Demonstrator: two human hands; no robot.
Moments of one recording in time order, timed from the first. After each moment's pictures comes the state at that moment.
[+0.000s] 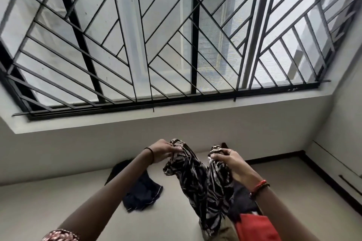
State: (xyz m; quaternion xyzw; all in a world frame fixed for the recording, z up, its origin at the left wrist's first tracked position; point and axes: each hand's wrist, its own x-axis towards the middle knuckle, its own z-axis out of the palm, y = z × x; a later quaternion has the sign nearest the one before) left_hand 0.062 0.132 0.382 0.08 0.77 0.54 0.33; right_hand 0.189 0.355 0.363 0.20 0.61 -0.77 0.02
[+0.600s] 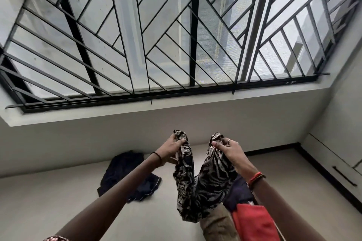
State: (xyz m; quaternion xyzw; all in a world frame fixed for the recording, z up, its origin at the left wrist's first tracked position) left_hand 0.104 0.156 0.383 0.08 0.78 0.55 0.28; right_hand 0.183 0.361 0.355 0.21 0.72 -0.65 -0.07
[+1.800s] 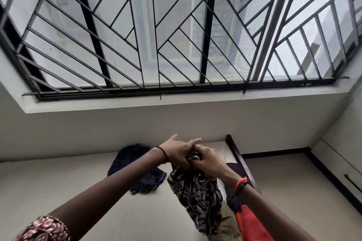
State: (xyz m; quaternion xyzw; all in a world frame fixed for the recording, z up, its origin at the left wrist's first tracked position) left_hand 0.104 0.136 0.397 0.43 0.89 -0.01 0.14; right_hand 0.182 0.272 0.370 -0.04 0.91 -0.42 0.00
